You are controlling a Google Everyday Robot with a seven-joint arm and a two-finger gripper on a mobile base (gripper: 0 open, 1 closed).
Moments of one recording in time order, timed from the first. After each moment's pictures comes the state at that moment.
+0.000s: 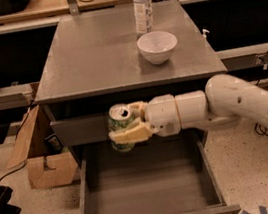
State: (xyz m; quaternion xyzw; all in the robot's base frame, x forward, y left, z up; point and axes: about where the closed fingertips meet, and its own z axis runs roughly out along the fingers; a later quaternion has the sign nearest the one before) arm 0.492 0.036 0.813 -0.50 0.58 0.44 0.47
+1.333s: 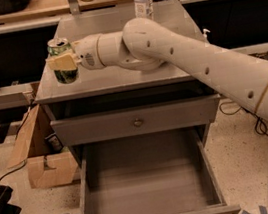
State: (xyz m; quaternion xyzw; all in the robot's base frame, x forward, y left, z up) arm 0.699 0.167 0.919 -0.40 0.65 0.37 0.53
